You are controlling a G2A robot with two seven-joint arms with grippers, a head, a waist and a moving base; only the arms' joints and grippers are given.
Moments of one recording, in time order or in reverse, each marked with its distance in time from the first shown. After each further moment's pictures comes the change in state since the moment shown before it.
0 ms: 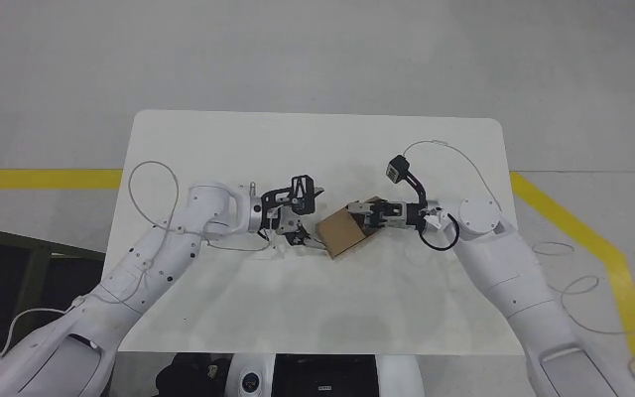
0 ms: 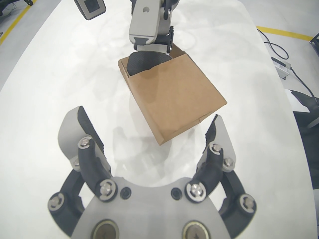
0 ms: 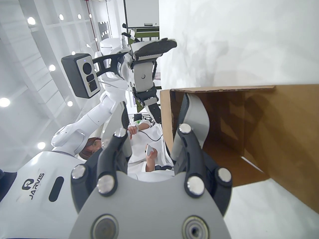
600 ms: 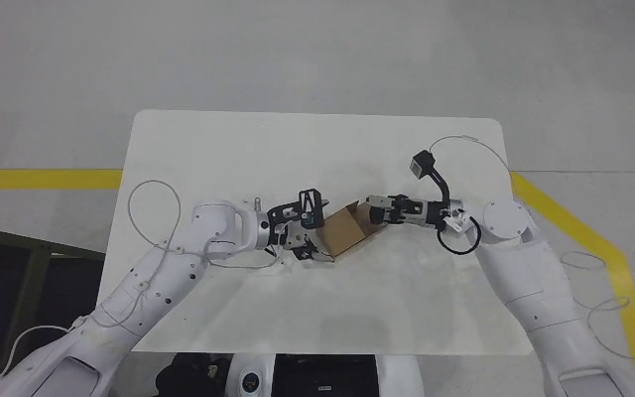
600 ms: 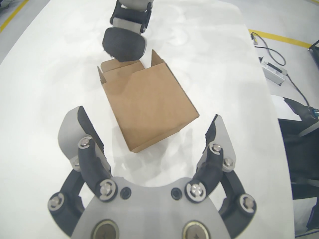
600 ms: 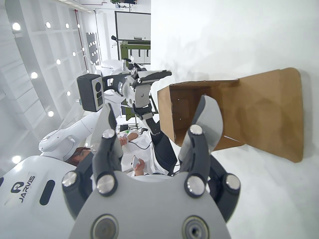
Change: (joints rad) left arm 0.121 0.010 -0.050 -0.153 -0.041 0.123 -0.149; right arm -0.114 0.062 0.166 -0.183 -0.100 0.051 -0.036
